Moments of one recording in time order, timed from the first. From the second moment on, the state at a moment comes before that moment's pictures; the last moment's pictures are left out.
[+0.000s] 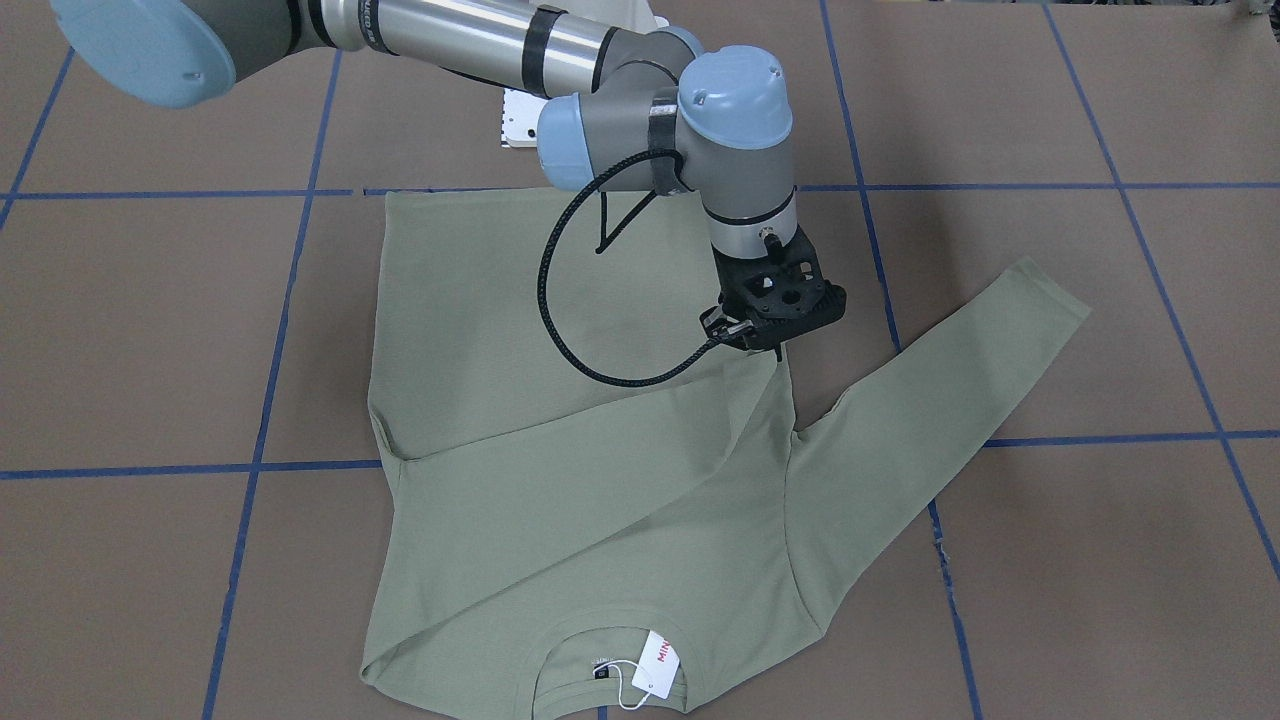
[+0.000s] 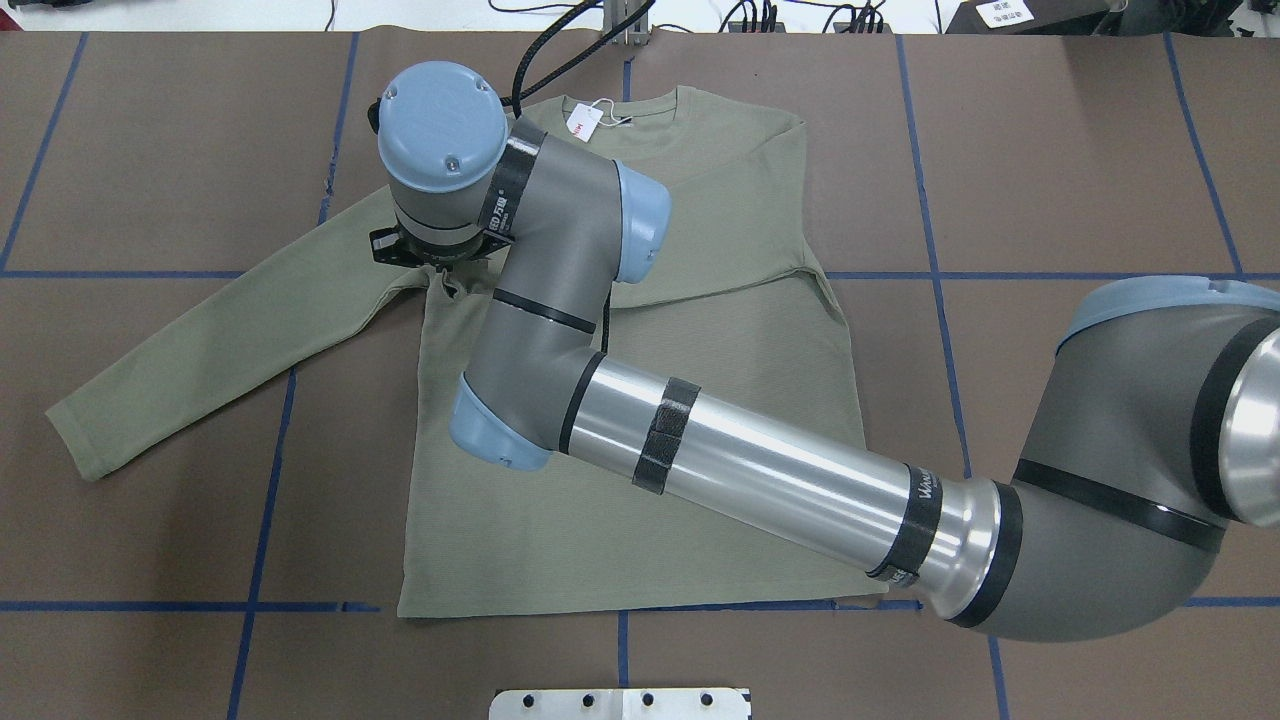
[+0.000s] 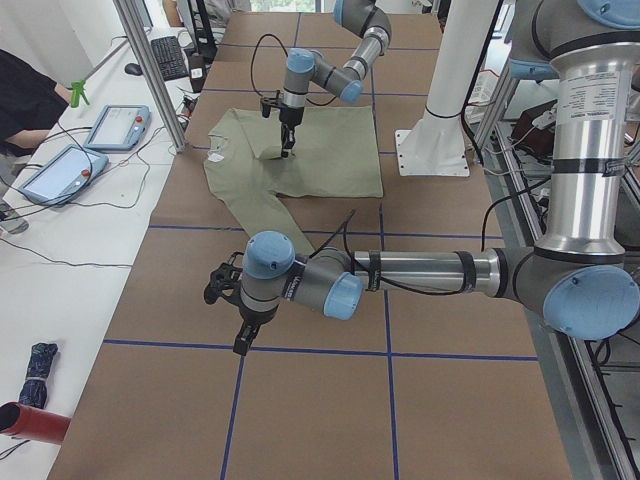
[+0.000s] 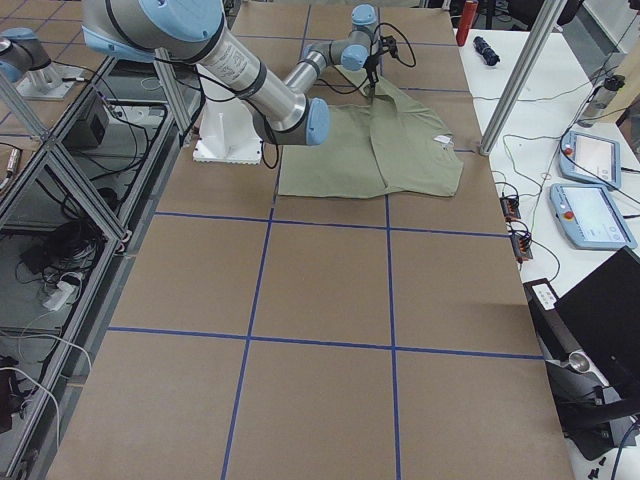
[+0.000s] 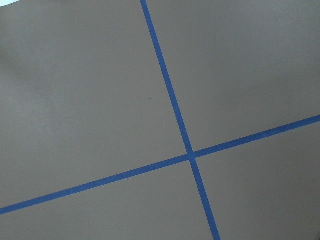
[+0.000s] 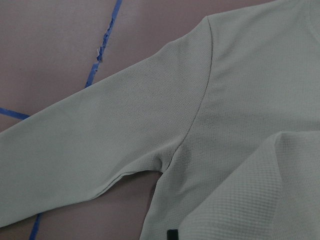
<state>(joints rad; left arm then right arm) -1.56 -1.55 -1.58 -1.93 -2.29 0.05 0.52 -0.36 1.06 -1.24 1.80 1.04</state>
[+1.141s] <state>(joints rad) -1.56 -1.54 -1.57 -1.93 -2.29 0.04 0.45 -0.32 1.02 -1.19 1.73 1.07</state>
